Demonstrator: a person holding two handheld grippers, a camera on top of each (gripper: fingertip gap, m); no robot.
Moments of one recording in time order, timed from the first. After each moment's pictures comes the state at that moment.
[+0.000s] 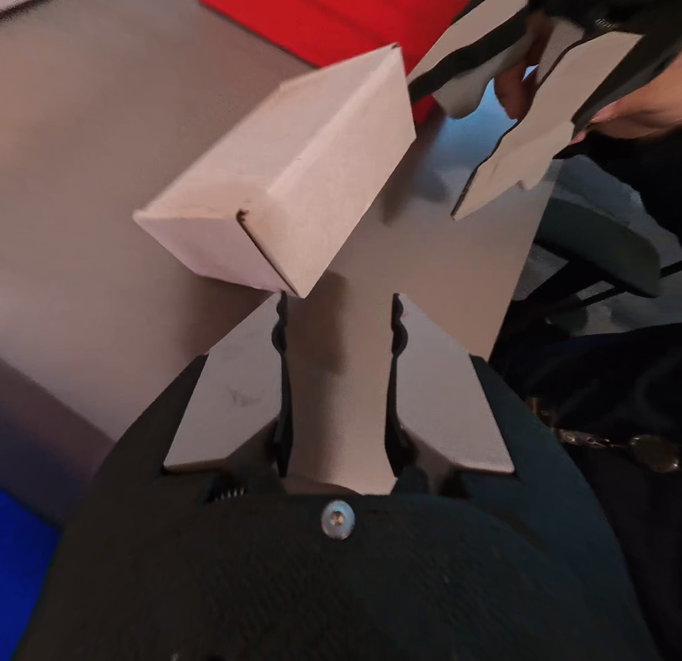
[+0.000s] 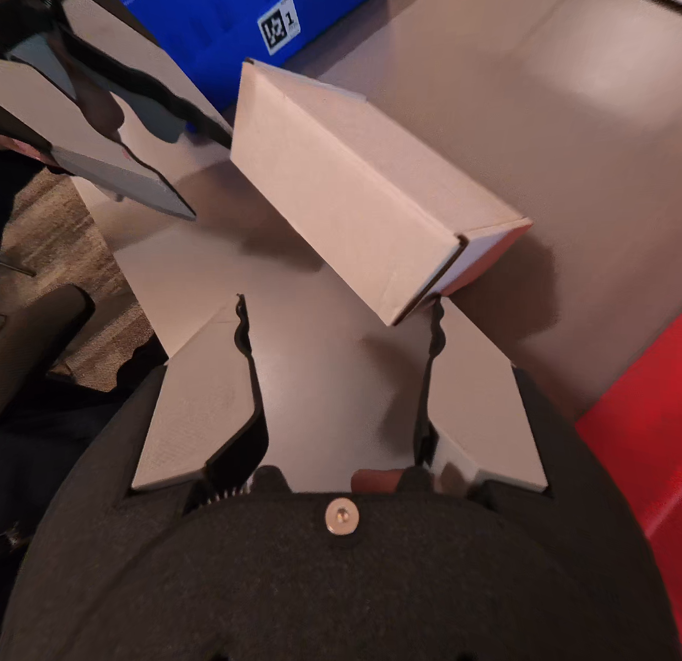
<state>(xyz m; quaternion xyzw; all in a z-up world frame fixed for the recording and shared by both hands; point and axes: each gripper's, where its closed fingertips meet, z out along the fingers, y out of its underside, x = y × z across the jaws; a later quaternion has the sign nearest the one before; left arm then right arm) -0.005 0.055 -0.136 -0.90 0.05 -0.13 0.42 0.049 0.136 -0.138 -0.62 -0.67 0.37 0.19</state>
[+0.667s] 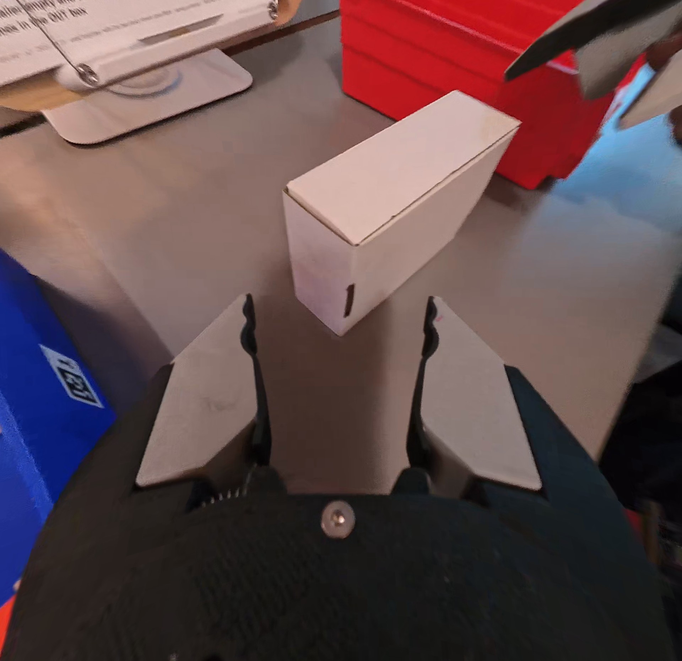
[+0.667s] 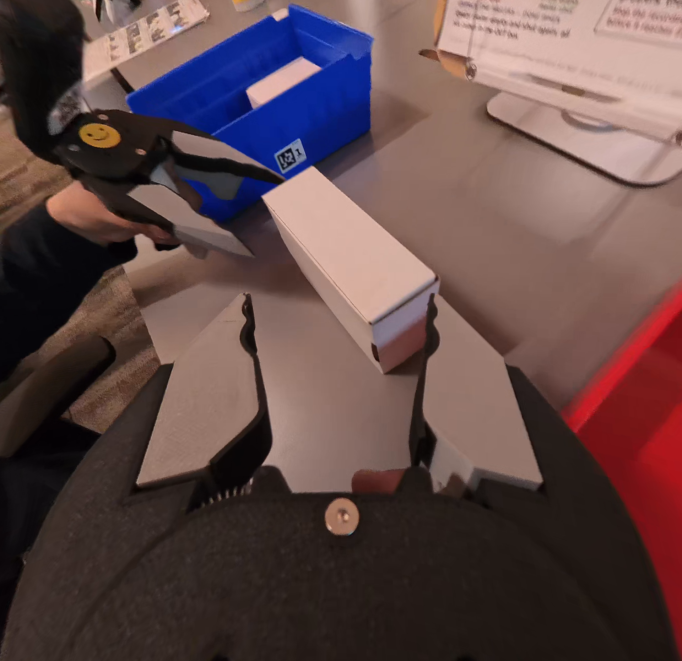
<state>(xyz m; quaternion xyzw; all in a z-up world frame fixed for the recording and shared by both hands) -0.072 0.067 -0.129 -0.87 -0.03 -0.02 0.49 0.027 0.165 -0.076 -0.58 -0.64 0.44 0.24</state>
